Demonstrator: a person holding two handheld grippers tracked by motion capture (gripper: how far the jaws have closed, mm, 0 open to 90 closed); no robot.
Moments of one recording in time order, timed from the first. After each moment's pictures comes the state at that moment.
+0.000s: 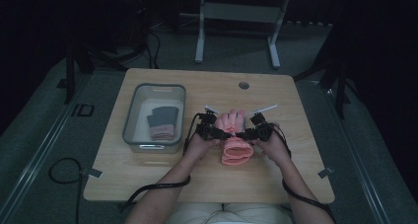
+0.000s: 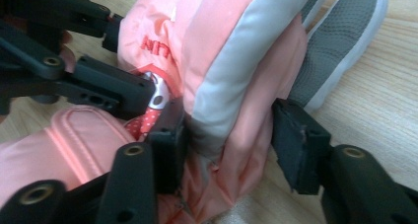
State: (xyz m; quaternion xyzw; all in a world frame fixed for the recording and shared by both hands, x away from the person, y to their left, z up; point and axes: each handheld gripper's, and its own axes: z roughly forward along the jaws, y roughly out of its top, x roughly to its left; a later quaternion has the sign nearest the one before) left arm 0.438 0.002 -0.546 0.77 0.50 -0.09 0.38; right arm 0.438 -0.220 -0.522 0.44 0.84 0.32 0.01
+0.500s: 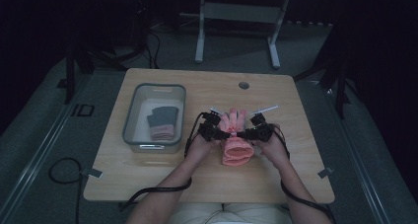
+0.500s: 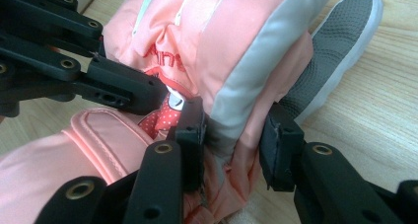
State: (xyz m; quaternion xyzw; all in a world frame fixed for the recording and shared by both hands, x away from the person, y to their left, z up) left arm 0.422 -0.008 -0.525 0.80 0.46 -0.03 0.38; right arm 0.428 -0.217 -0.514 0.44 0.83 0.33 0.03
